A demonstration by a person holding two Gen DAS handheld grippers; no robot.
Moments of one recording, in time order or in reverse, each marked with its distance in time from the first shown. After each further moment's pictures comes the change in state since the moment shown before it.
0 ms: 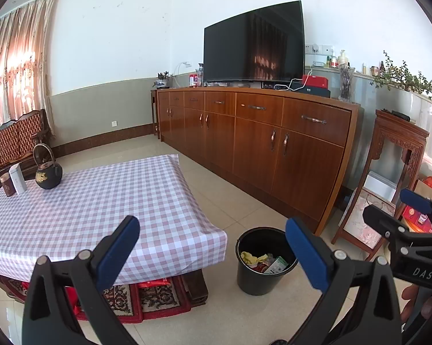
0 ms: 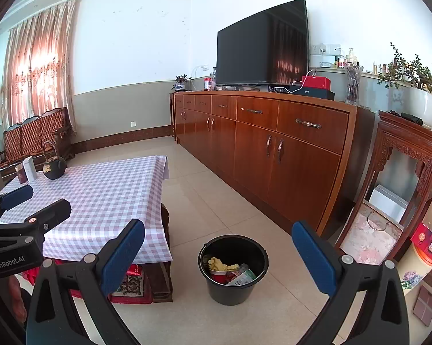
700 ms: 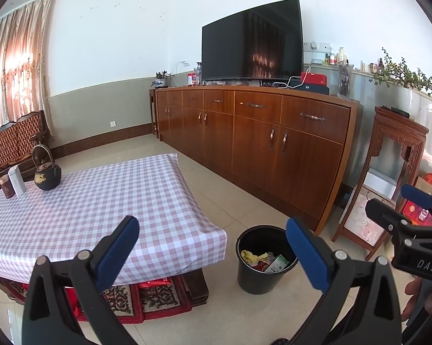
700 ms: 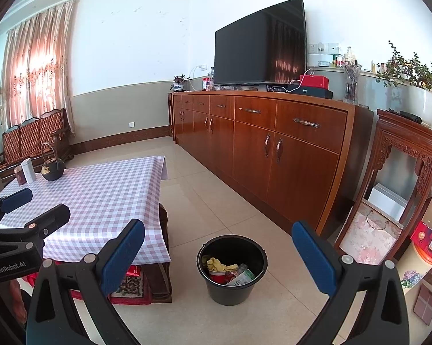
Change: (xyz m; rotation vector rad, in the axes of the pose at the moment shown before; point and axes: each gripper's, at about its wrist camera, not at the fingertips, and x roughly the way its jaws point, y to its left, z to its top) left arm 0.003 0.004 -0.002 0.011 0.004 -0.007; right arm 0.000 -0.003 0.000 0.009 0.002 -0.005
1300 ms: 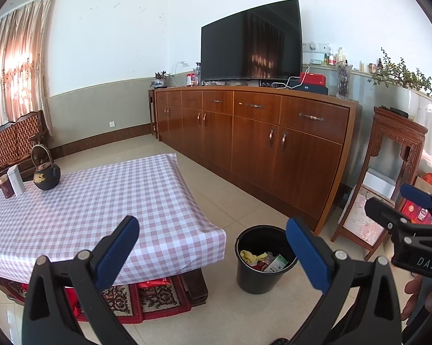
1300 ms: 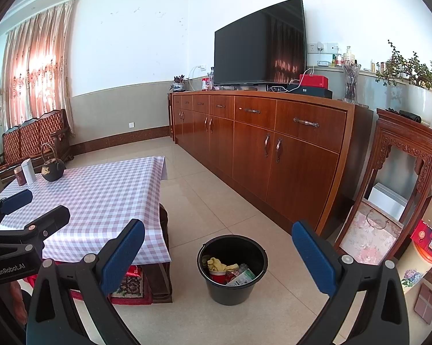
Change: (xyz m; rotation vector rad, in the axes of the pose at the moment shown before) left arm -0.001 0.002 -0.002 0.001 -0.001 -0.006; right arm 0.000 -0.002 0.000 0.005 0.000 0.001
